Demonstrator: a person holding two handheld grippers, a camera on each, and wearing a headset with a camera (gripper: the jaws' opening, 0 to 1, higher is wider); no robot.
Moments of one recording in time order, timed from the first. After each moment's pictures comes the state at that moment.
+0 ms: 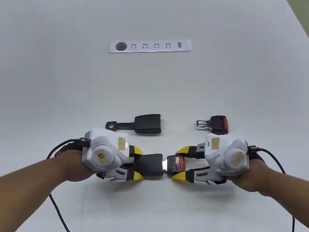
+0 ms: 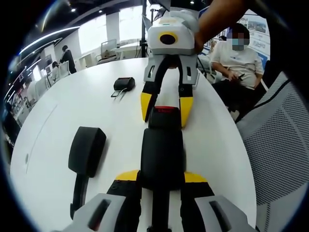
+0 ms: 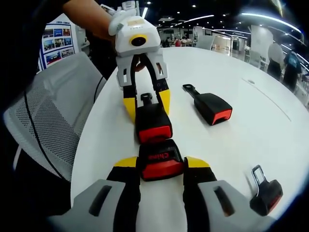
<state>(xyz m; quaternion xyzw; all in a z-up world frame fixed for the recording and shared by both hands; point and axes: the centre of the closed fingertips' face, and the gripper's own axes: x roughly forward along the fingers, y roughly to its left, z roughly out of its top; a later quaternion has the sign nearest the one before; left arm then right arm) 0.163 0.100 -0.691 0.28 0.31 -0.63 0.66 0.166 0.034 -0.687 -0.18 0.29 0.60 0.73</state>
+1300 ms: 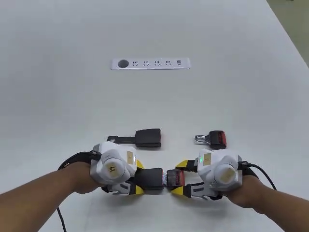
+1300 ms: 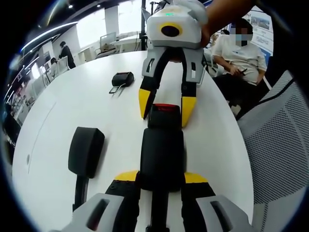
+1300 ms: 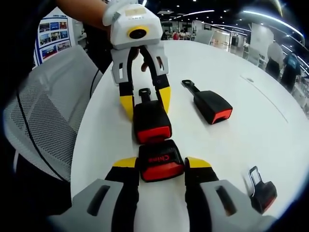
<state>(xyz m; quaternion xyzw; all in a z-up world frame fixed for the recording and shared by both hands) 0.163 0.099 -0.692 0.30 0.34 -0.61 0.65 0.165 0.036 -0.689 -0.21 0.31 0.58 0.73</state>
